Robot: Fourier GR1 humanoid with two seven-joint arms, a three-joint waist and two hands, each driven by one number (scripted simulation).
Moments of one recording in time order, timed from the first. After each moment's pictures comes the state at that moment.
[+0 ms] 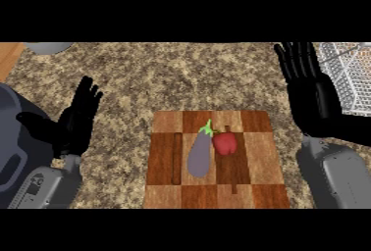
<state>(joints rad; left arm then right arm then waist) -0.23 0.31 -0.17 -1.42 0.43 0.34 0.00 -0.41 -0.20 0.08 -1.62 -0.24 -0.12 -0.09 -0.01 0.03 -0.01</state>
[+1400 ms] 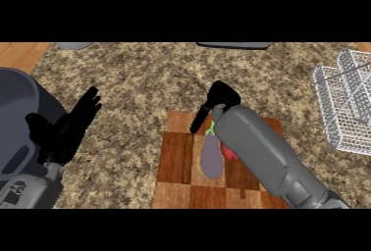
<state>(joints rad) -0.19 0.46 -0.25 -1.45 0.39 0.16 0.11 -0.91 -0.07 0.50 -0.86 0.28 -0.05 1.16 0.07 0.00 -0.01</state>
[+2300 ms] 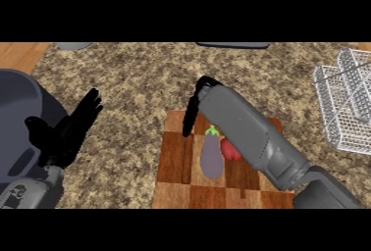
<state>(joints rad) -0.17 0.45 -0.25 -1.48 0.38 0.17 0.12 -1.16 -0.01 0.55 -0.49 -0.07 0.19 1.24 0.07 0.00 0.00</state>
